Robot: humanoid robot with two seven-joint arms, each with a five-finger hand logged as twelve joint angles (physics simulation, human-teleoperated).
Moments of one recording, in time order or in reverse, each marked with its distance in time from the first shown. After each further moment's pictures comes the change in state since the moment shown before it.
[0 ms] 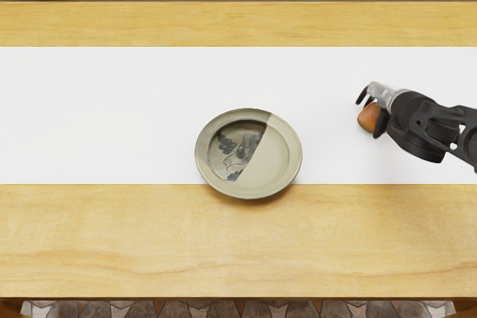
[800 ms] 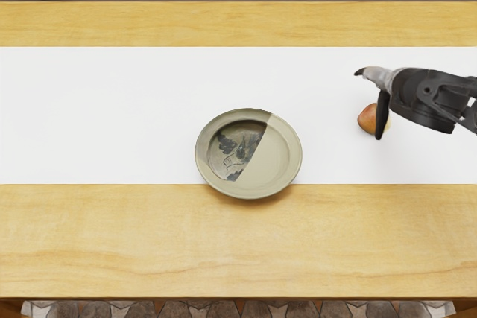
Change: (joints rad) left arm 0.000 0.000 0.000 0.000 0.000 0.000 0.000; right arm 0.086 -0.012 0.036 -0.011 0.052 0.160 0.000
